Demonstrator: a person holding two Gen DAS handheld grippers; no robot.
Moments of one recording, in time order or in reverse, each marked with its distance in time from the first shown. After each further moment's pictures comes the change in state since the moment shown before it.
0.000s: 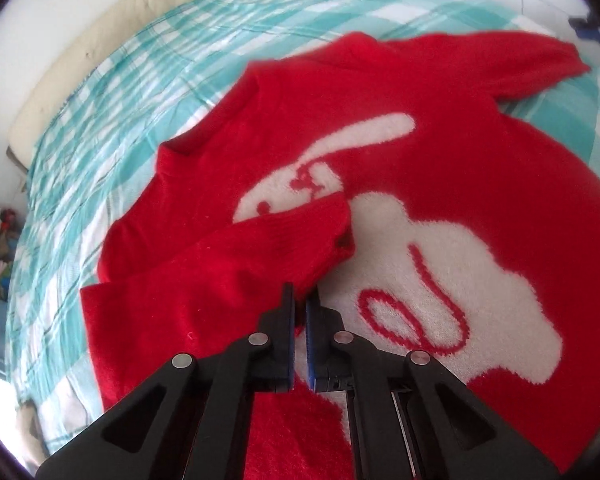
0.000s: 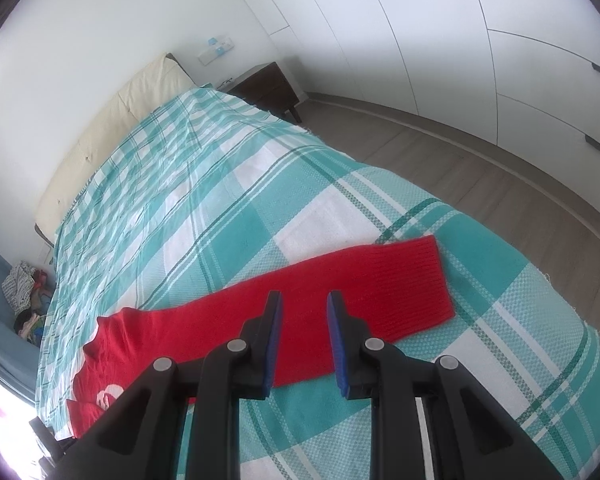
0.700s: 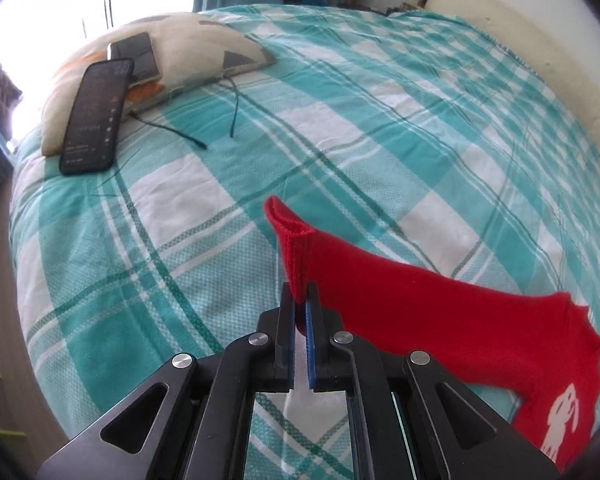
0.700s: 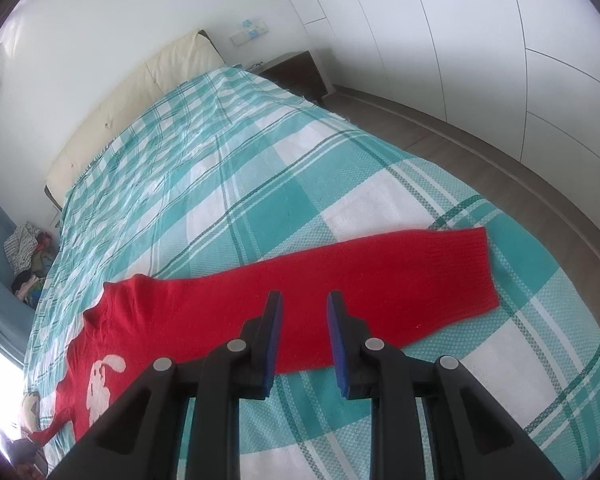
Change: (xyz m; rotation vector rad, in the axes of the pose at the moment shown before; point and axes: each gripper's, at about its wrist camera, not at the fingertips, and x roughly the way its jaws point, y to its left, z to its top) left arm -0.087 0.290 -0.280 -1.406 0.107 0.396; right arm 0.010 0.034 -0.016 -0.121 0.026 0.017
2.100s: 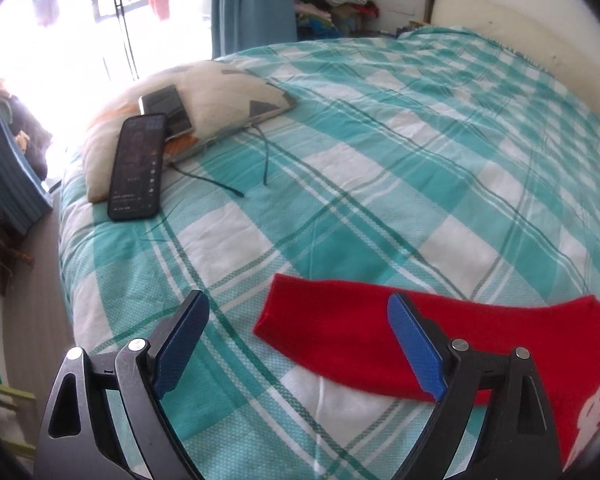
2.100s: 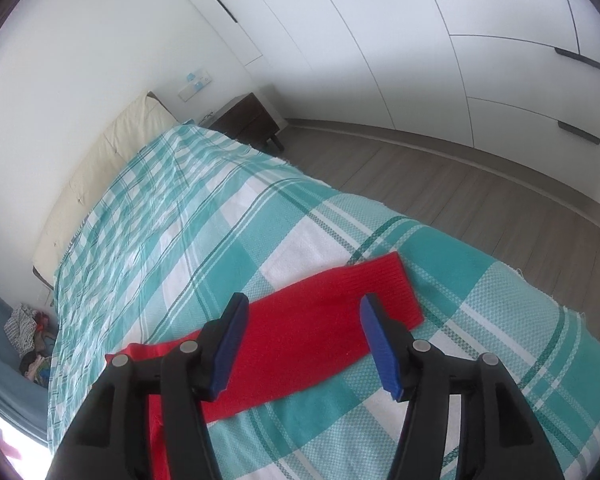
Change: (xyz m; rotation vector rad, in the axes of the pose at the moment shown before) left arm -0.032 -0.019 0.000 0.115 -0.151 0.133; right arm -0.041 -0.066 0.014 0.280 -0.138 -0.041
